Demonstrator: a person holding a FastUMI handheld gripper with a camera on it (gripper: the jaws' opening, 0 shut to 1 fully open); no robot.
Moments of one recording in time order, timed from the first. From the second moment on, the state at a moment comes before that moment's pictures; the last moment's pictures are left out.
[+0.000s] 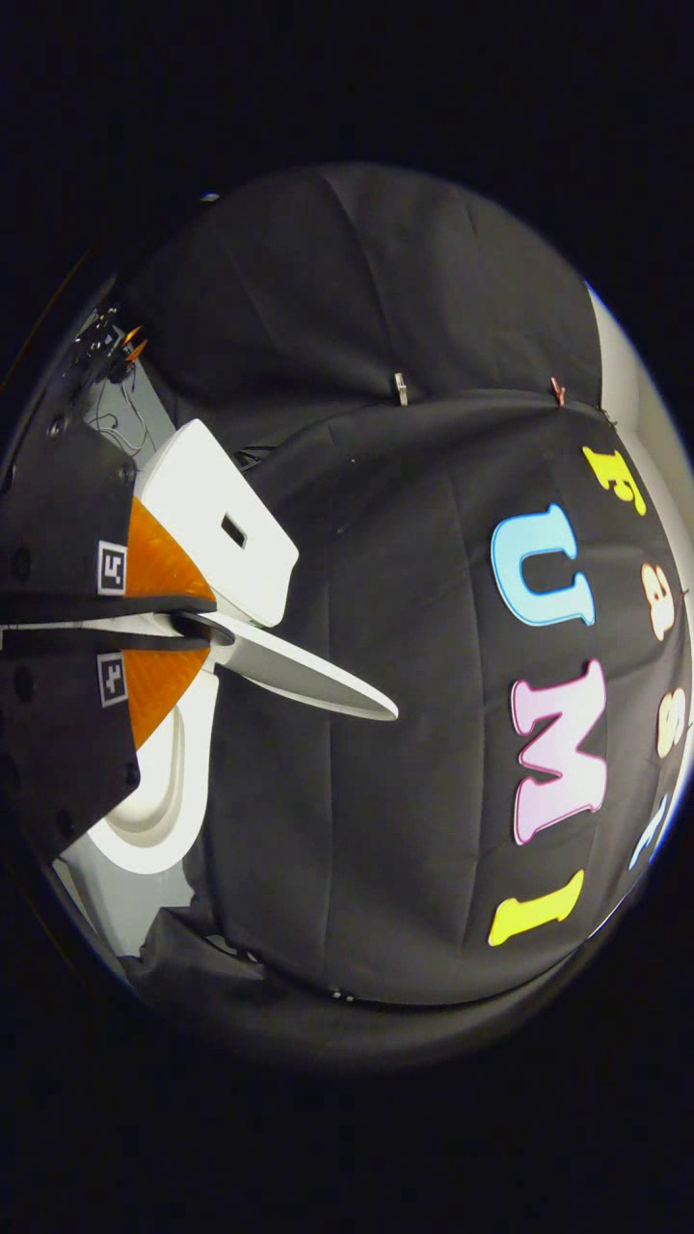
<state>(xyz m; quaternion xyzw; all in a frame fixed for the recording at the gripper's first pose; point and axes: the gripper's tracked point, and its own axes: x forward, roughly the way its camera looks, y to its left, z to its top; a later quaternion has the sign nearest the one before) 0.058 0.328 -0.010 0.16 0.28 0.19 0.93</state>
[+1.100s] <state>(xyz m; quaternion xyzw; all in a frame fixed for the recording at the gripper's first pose) 0.058 0.498 0.014 0.17 0.28 0.35 0.88</state>
